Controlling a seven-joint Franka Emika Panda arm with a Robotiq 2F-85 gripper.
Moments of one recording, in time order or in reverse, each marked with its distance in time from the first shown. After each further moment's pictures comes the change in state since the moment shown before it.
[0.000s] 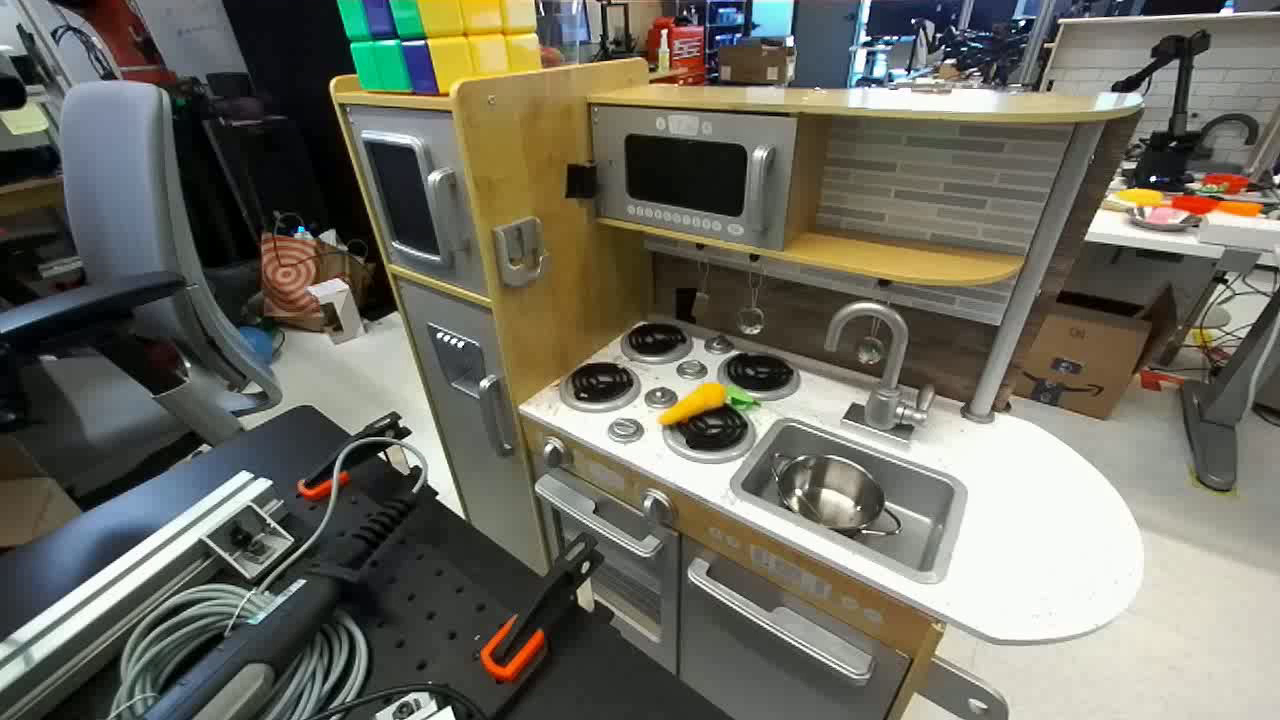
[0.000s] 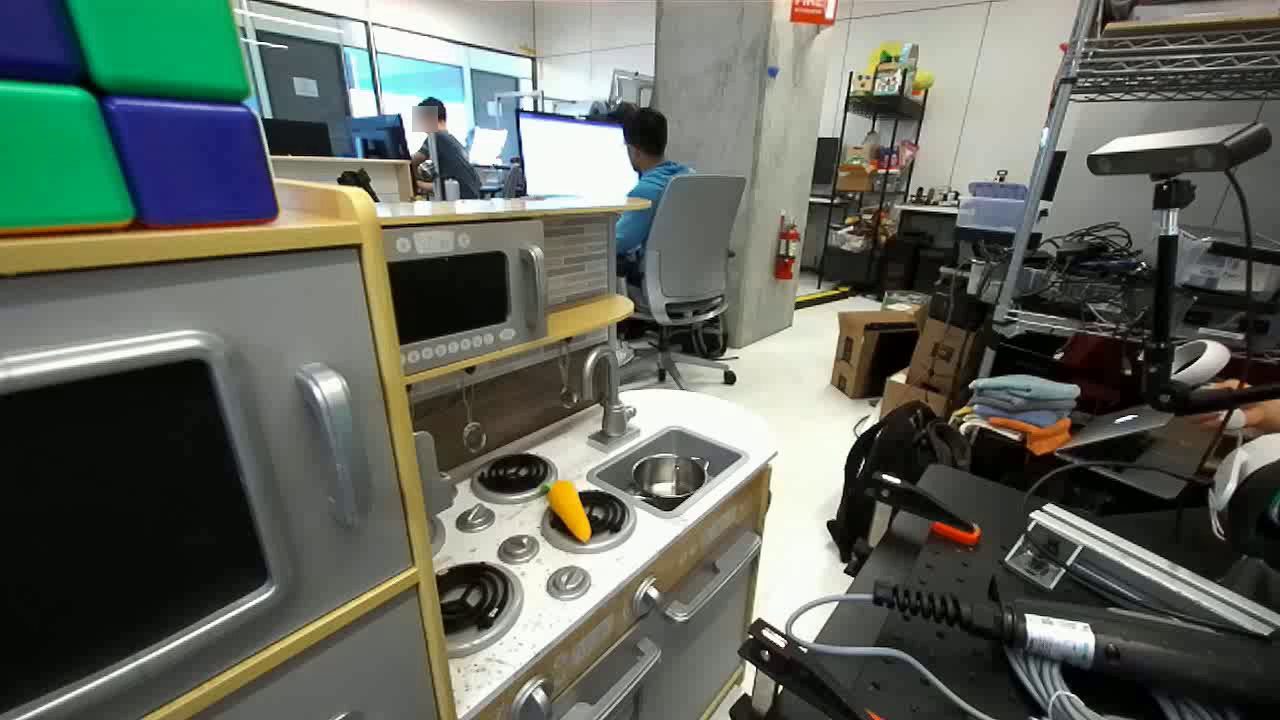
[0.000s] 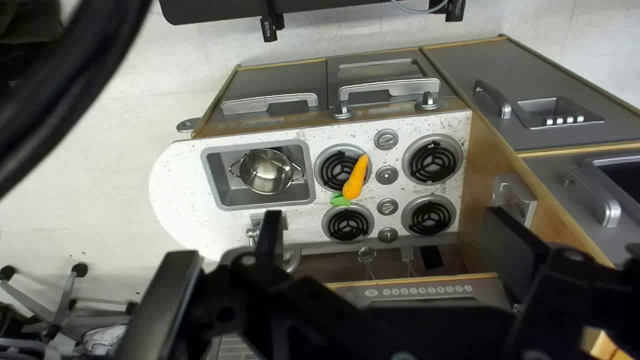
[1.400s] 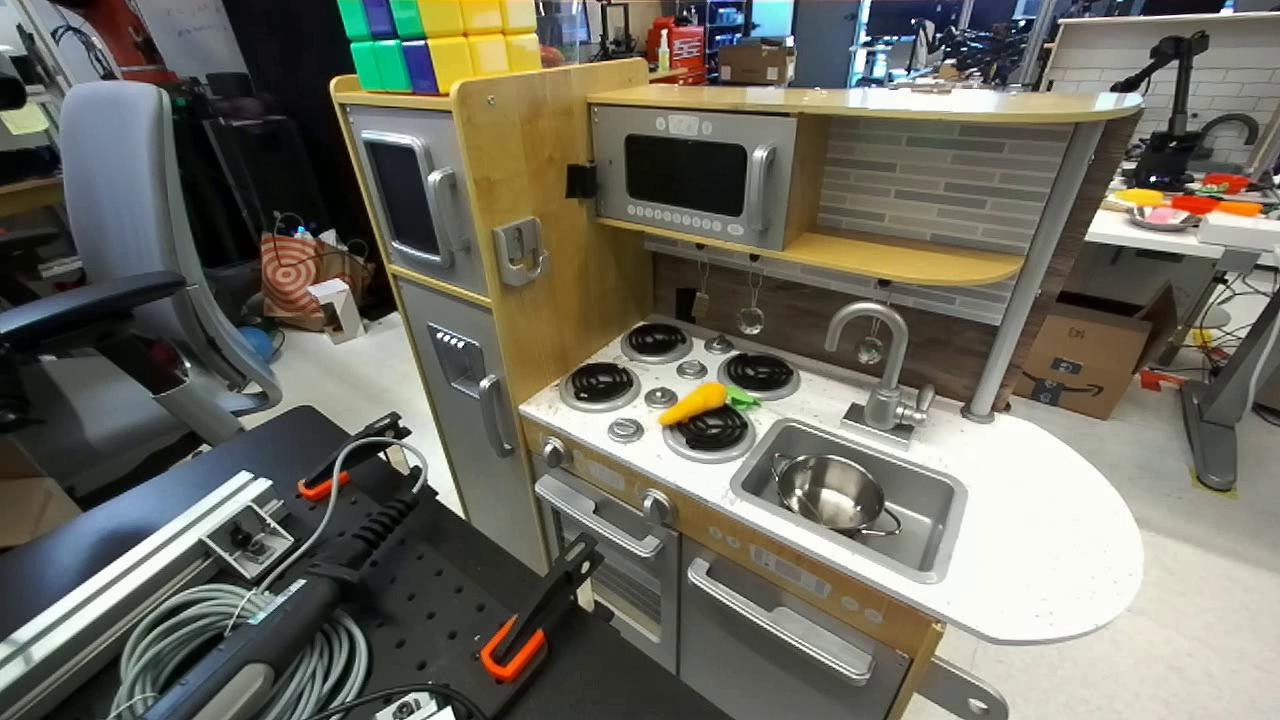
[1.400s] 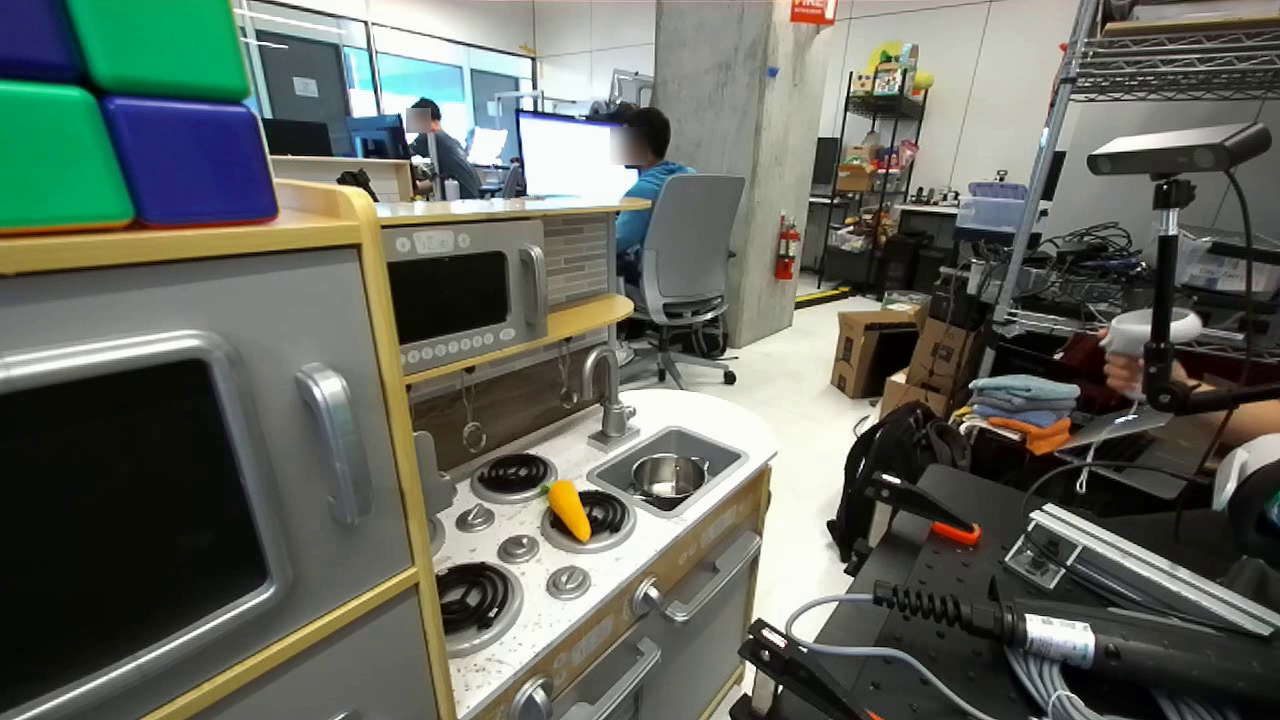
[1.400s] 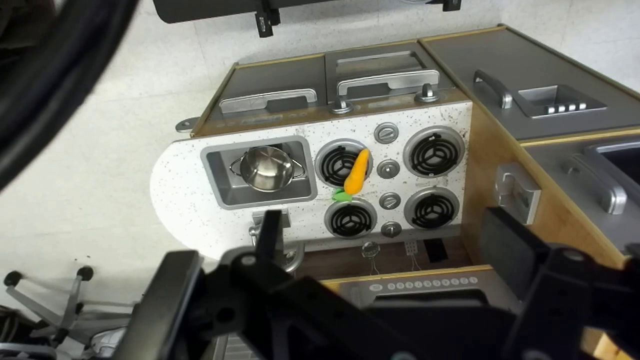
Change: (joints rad) arm 0.000 0.021 0.000 0.001 0.003 0.027 0.036
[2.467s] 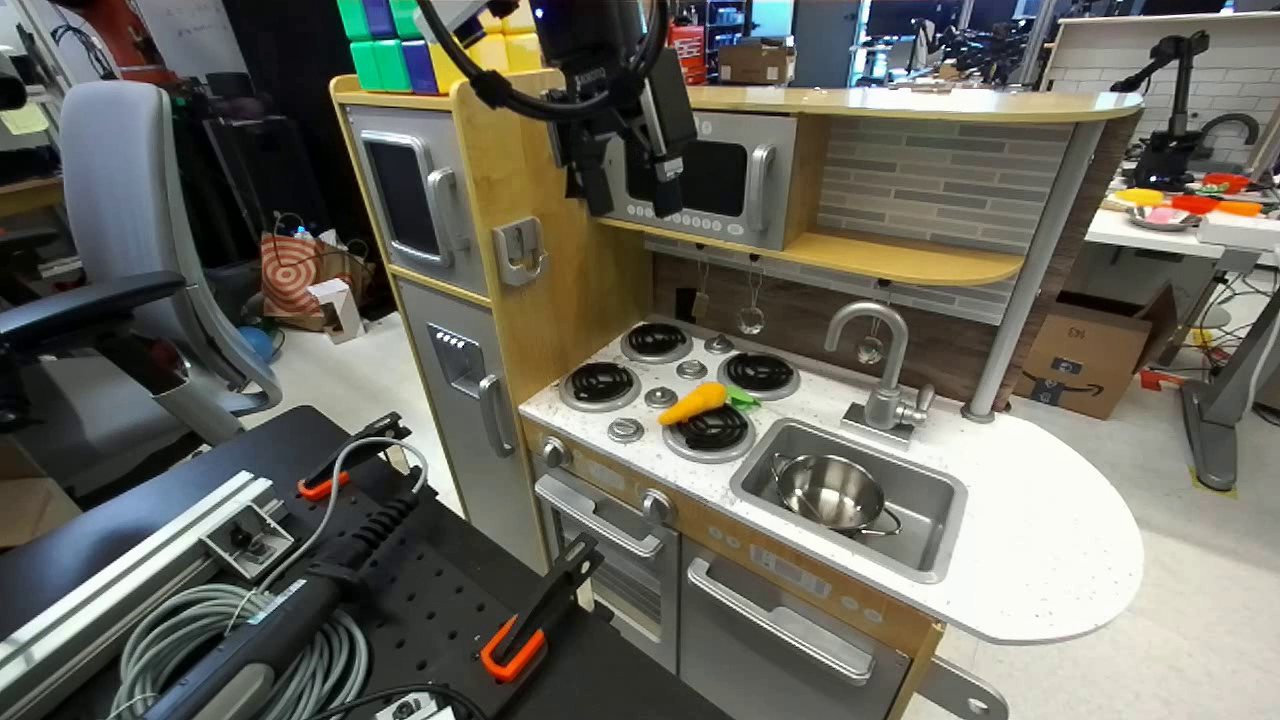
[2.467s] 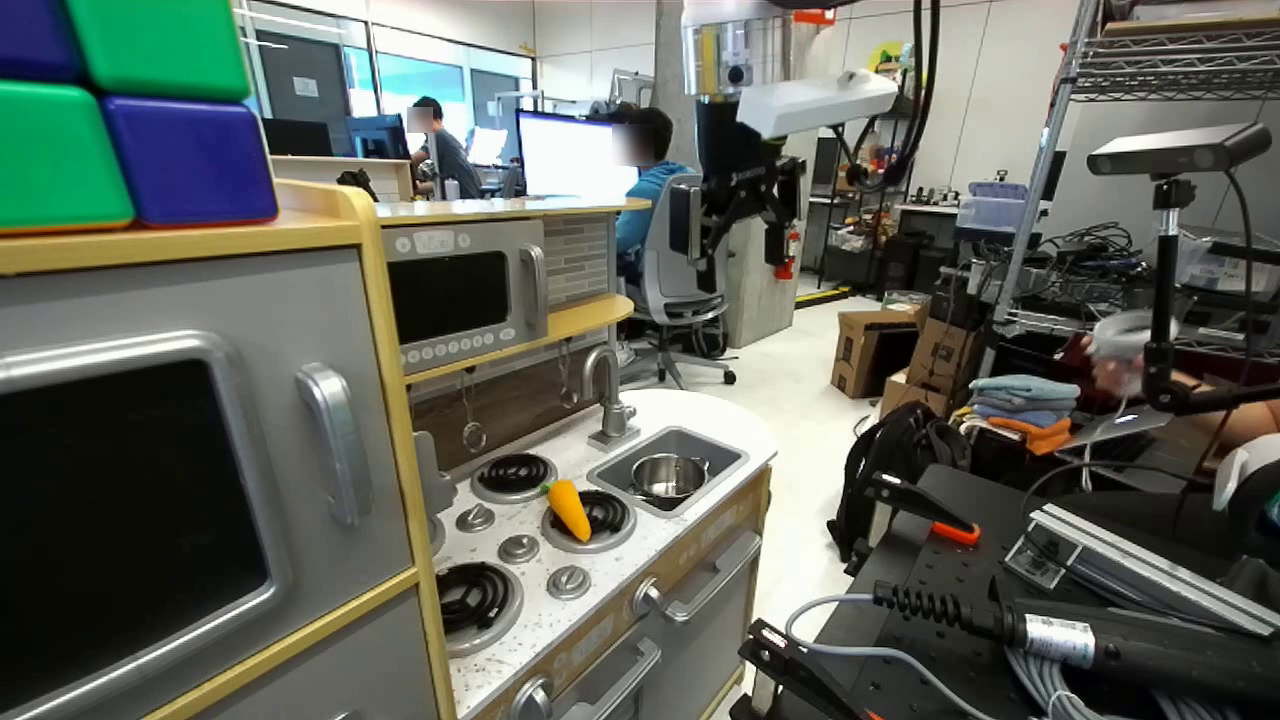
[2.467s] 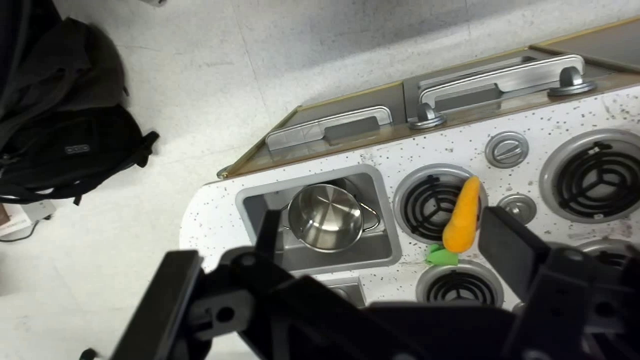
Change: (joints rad) arm -0.054 0.857 0.056 0.229 -0.284 0.366 0.357
